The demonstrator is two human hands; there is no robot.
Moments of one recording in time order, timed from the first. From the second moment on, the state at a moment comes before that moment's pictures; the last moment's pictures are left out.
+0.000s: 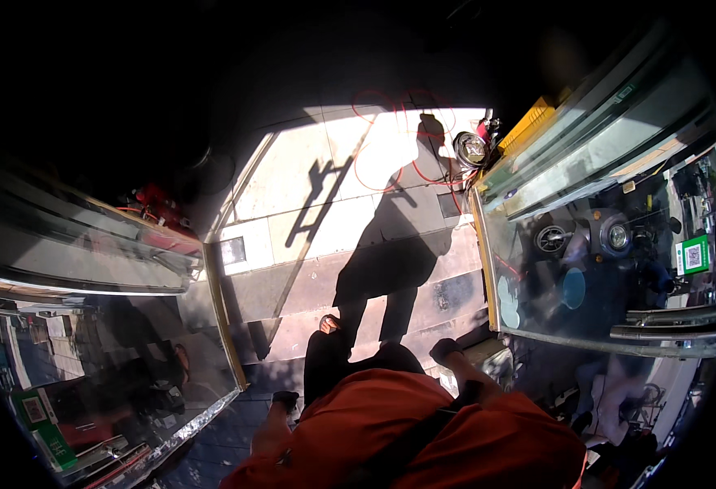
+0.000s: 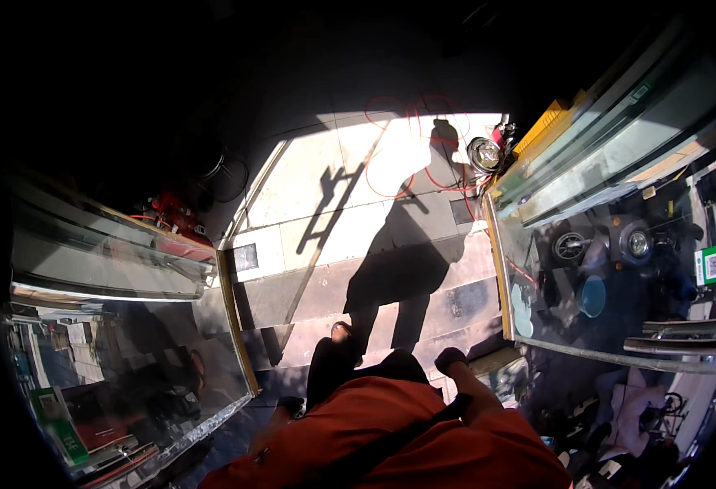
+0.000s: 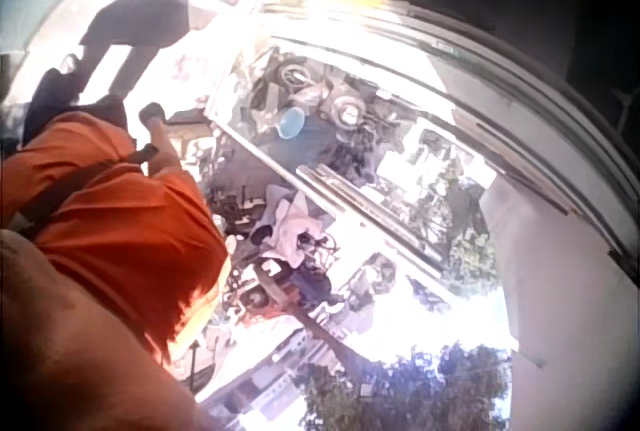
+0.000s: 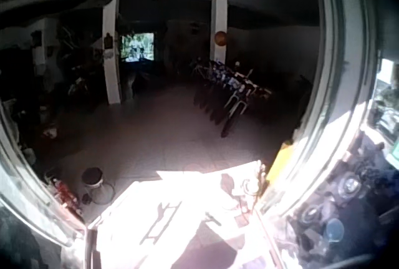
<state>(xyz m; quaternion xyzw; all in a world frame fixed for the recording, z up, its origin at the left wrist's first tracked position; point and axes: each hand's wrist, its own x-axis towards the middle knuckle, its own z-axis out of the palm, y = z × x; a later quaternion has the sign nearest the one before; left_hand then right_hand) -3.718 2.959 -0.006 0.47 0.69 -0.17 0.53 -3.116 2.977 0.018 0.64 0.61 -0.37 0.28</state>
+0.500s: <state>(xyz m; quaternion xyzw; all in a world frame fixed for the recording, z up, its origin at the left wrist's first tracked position) -3.595 3.616 0.144 0.78 0.58 0.02 0.23 -3.036 3.116 0.031 0.78 0.44 -0.42 0.17</state>
